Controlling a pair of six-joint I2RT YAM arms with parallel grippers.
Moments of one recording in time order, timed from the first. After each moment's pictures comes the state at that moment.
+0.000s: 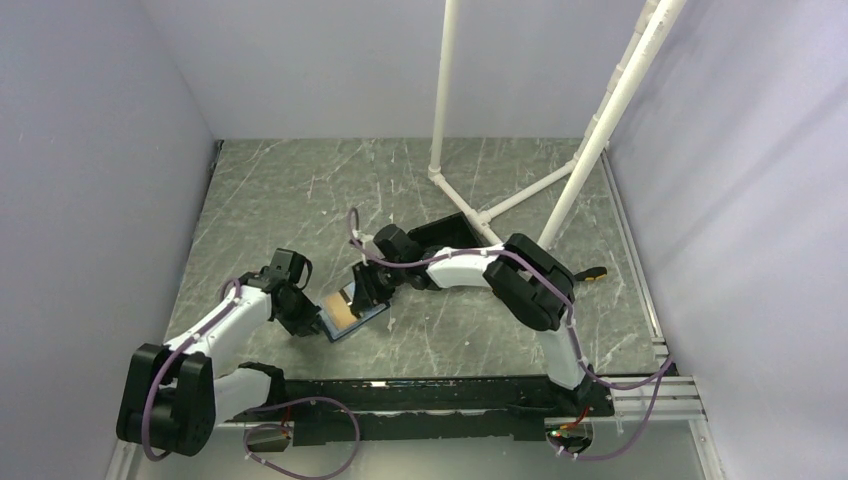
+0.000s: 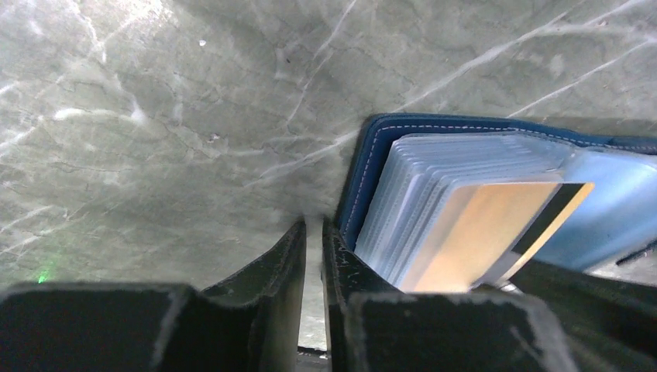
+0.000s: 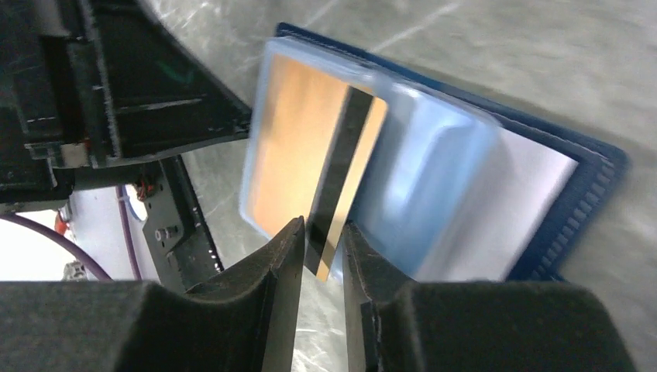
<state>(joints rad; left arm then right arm) -0.22 1.13 0.51 -0.71 0.01 -1.01 0.92 2.06 1.21 0.12 -0.58 0.50</state>
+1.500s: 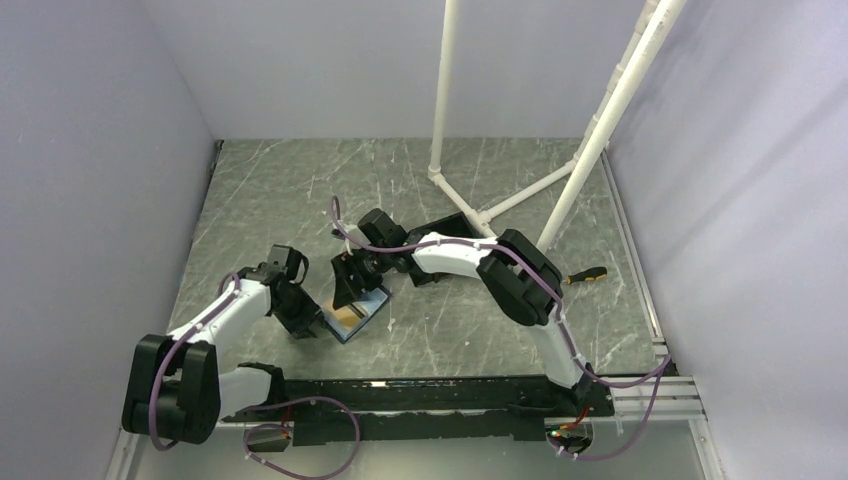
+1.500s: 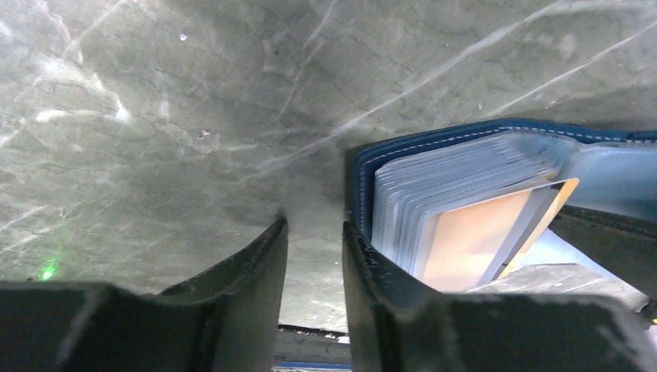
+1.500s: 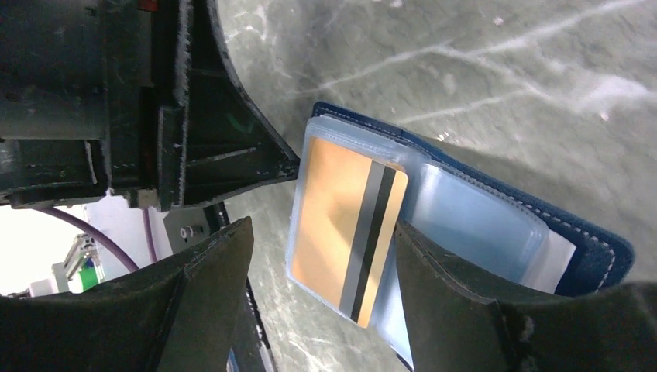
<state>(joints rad) -0.17 1.19 0.55 -0.74 0.08 -0.92 0.92 2.15 1.48 -0.10 -0.68 0.40</state>
